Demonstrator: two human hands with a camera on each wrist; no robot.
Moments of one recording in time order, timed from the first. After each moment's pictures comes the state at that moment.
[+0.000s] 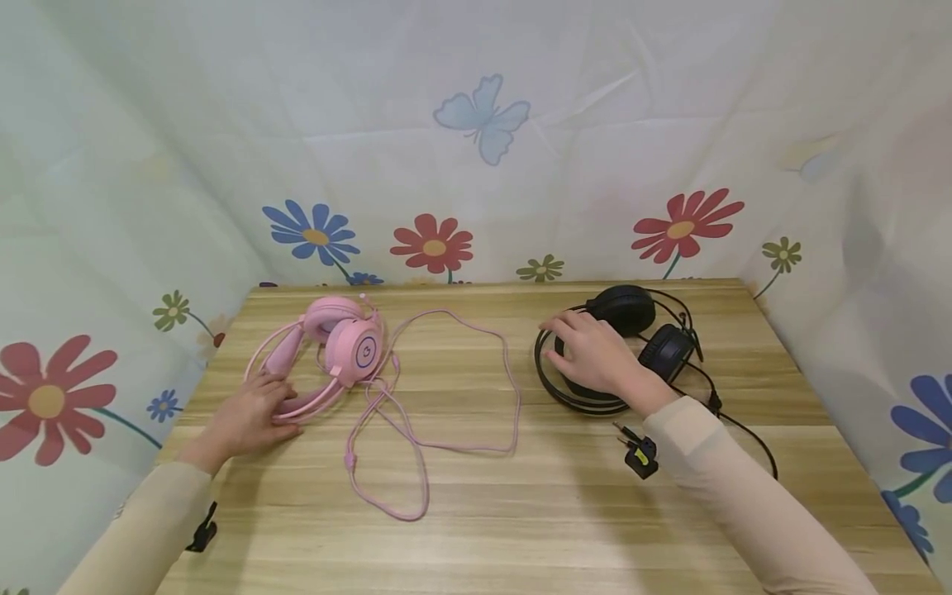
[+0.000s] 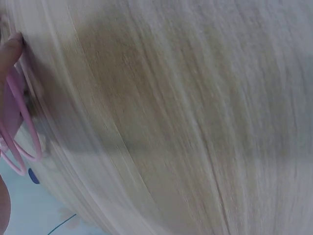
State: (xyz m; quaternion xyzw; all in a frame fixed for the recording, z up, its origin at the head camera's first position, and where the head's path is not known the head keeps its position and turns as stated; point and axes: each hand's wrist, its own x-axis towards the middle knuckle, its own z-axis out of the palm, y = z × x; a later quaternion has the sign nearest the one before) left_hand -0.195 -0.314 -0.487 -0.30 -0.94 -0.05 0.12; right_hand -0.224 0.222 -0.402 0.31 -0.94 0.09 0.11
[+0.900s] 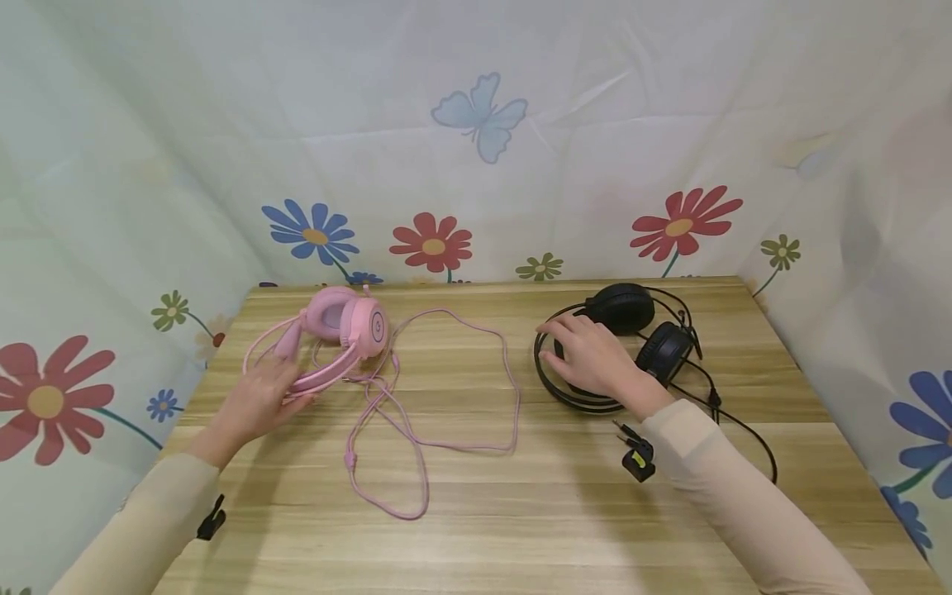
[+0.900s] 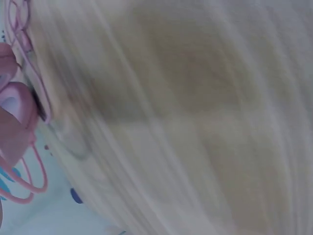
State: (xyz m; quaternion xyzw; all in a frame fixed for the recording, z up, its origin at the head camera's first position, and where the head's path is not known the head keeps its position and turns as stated) left_hand -0.203 -0.282 -0.459 -0.39 -0.87 -0.07 0.29; right_hand -0.219 0.220 -0.410 0.31 -0.94 0.11 0.12
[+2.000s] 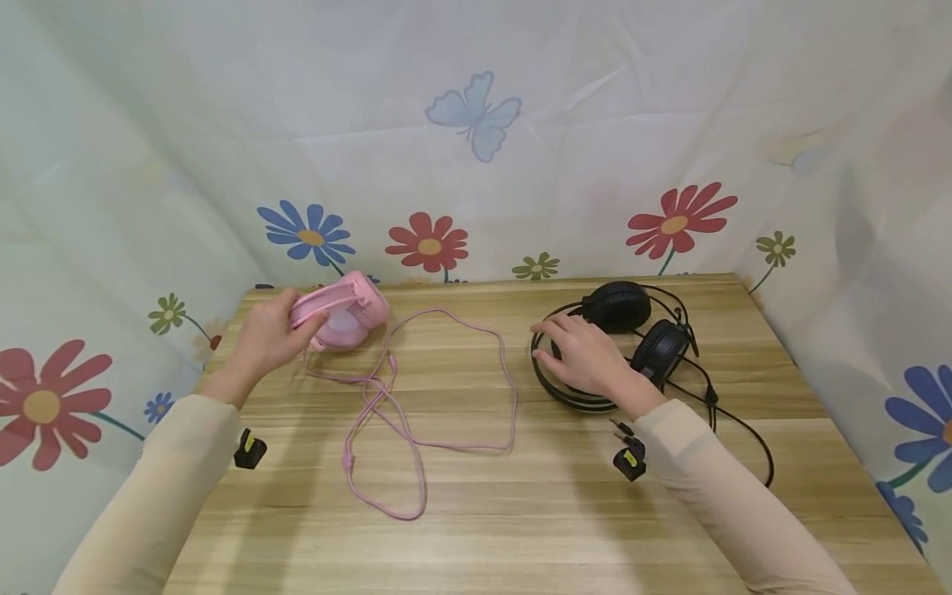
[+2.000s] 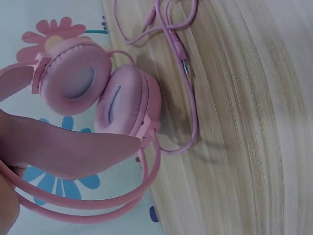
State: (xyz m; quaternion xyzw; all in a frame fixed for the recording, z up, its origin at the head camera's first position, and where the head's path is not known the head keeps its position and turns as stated) left_hand -0.246 -0.230 -0.378 -0.15 -0.95 -0.19 0.19; right_hand -0.219 0.218 -0.414 0.30 -0.94 0.12 0.11
